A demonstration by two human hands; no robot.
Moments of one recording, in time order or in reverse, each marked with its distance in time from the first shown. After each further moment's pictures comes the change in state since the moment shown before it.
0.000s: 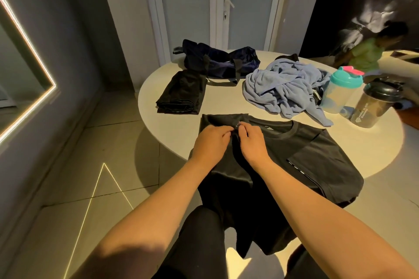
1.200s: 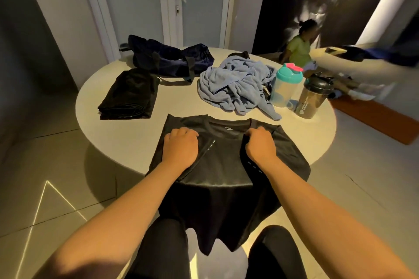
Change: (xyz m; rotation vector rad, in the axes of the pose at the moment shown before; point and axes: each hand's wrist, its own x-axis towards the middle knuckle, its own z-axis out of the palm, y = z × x) left_hand 0.037 0.007 0.061 0.341 -0.078 0.028; right_hand 0.003 0.057 -0.121 -0.714 0.052 0.178
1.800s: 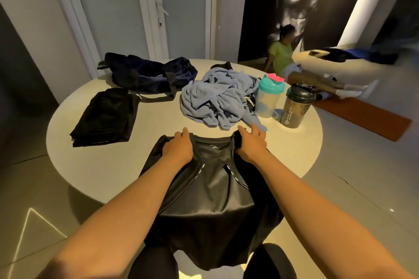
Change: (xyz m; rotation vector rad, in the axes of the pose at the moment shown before) left_hand 0.082 0.043 0.004 0.055 -0.402 -0.111; right_hand 0.060 0.027 -0.015 -0.019 -0.173 0.066
